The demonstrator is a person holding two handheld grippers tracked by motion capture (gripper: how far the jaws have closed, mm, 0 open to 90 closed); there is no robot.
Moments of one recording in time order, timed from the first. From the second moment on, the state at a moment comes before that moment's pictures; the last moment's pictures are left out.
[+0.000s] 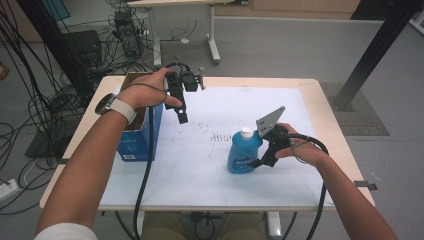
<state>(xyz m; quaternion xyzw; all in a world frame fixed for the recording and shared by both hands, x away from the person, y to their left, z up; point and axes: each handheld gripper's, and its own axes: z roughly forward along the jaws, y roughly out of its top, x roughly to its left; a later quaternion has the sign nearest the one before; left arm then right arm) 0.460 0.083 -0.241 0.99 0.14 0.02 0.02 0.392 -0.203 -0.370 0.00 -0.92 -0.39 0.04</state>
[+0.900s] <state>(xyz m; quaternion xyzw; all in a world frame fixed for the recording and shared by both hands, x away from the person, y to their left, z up) 0.460 0.083 -0.242 0.99 0.14 0.02 0.02 0.394 -0.205 -0.378 0.00 -0.91 -0.42 0.05</state>
